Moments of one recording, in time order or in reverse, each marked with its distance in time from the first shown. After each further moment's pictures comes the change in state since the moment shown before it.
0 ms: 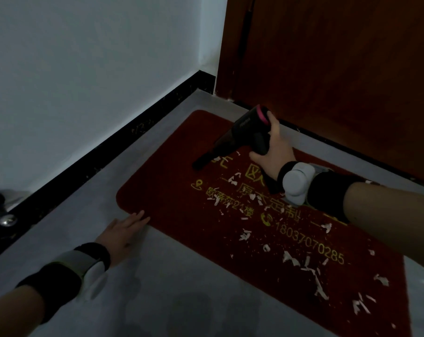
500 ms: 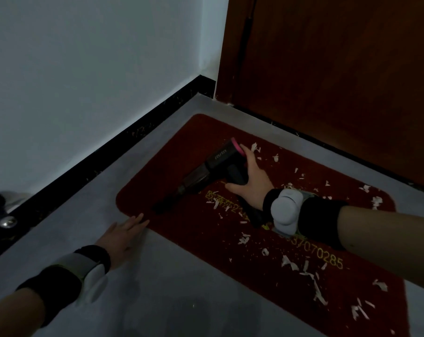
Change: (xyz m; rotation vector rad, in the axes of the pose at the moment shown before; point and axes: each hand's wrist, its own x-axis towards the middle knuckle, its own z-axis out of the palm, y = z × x) left_hand -0.004 0.008 -0.007 0.011 -0.026 -0.012; right_hand -0.047 -0.020 0.027 0.196 -0.254 -0.001
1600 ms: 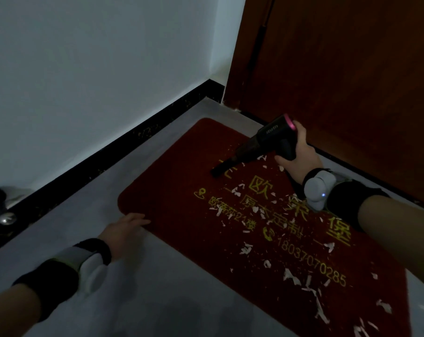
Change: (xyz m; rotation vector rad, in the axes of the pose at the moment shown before) left_hand 0.010 -0.007 -0.007 -0.318 0.178 0.029; right_hand 0.050 0.026 -0.084 -0.296 0.254 0.025
